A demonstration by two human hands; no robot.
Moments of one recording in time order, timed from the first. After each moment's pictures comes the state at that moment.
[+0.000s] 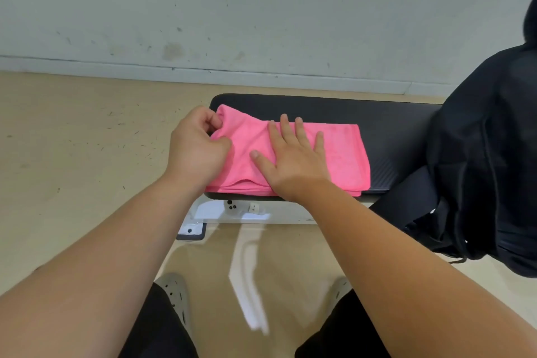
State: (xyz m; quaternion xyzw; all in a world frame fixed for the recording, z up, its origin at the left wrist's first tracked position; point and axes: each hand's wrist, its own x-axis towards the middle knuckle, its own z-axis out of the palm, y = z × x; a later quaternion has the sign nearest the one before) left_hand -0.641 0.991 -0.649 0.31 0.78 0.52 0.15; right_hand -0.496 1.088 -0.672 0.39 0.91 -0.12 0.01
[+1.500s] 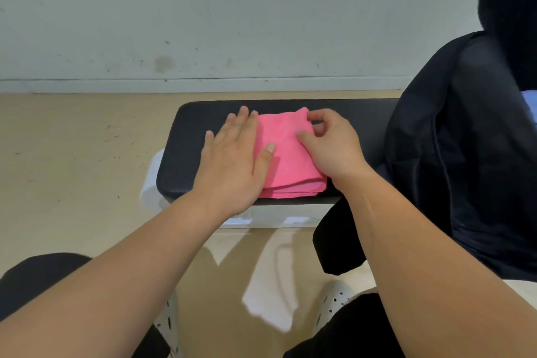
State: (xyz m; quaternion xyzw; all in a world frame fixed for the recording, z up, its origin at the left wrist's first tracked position) left_hand -0.535 1.031 -0.636 0.56 0.80 0.20 0.07; right_hand -0.397 1.163 -0.643 0.48 0.73 -0.42 -0.26
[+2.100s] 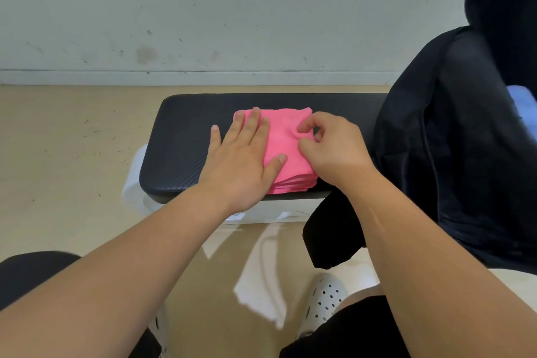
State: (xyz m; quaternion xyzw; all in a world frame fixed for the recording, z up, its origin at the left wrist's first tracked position) left_hand -0.527 1.053 -0.657 0.62 0.78 0.06 0.06; right_hand -0.375 1.156 -0.633 0.47 0.80 -0.31 -0.21
